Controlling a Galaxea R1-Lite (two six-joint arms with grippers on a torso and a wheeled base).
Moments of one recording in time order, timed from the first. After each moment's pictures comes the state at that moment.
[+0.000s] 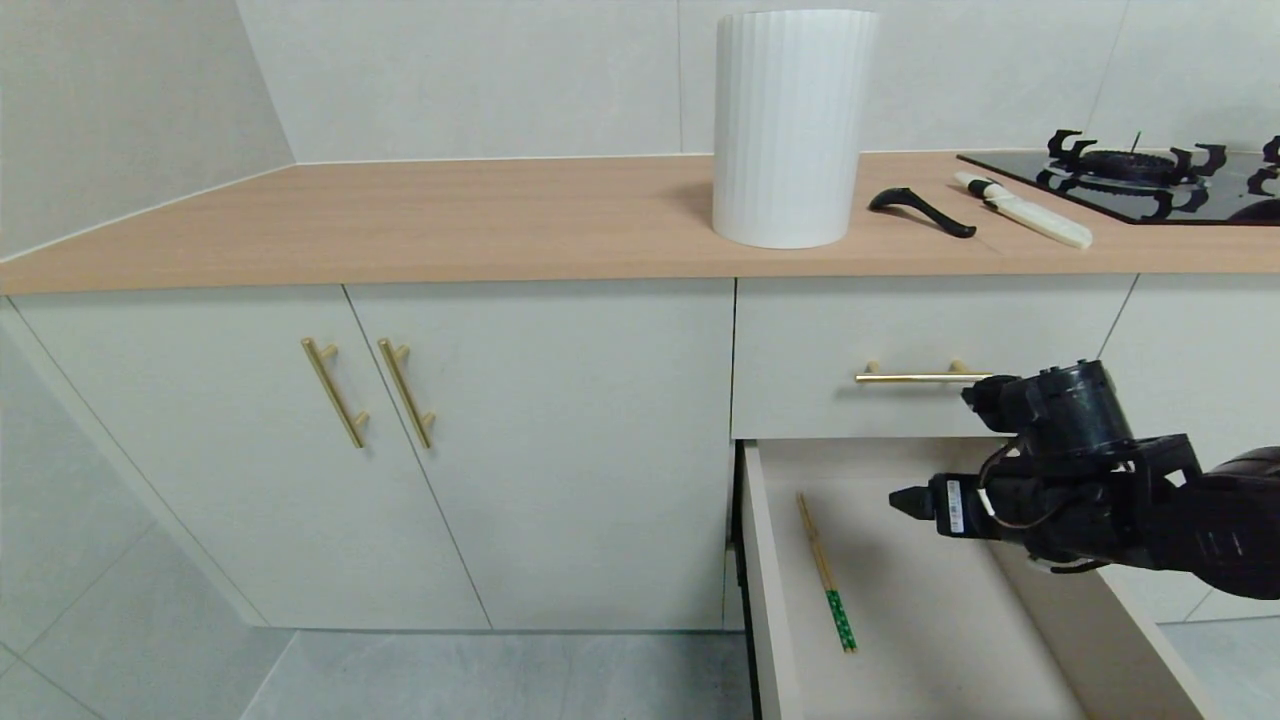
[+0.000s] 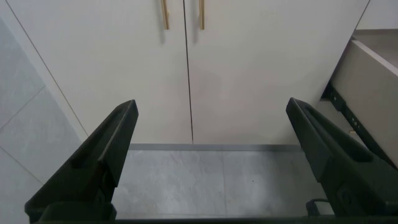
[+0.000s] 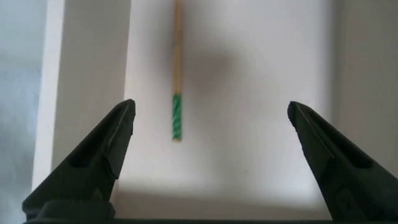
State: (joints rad) left arm 0.00 0.00 0.00 0.00 0.01 0.00; right arm 0.37 1.77 -0.79 -0.28 -0.19 0.29
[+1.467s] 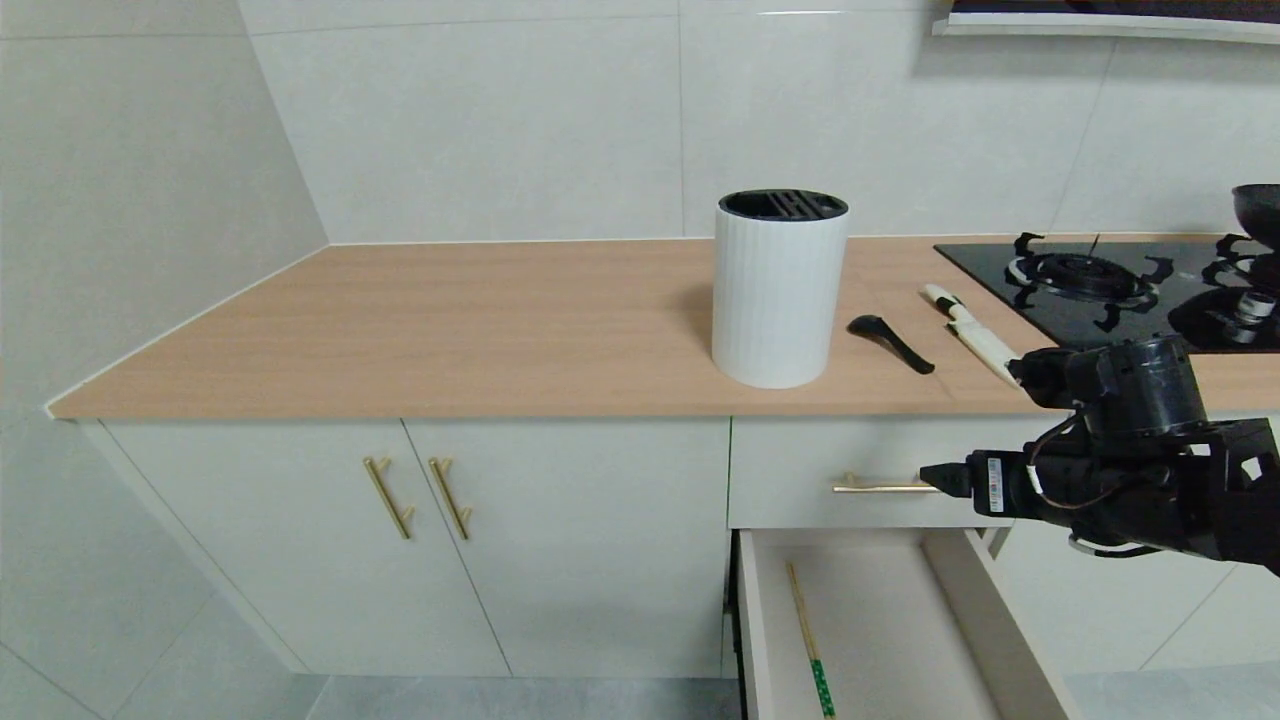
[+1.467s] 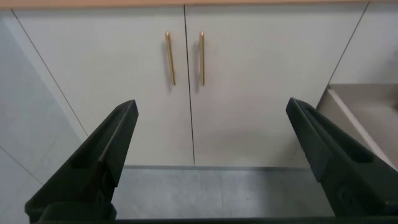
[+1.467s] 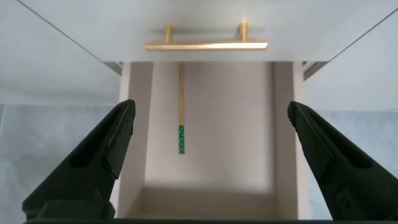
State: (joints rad) left arm 0.00 0.00 0.00 0.00 0.01 0.00; right arm 0.32 1.67 -0.77 -0.28 -0.19 0.24
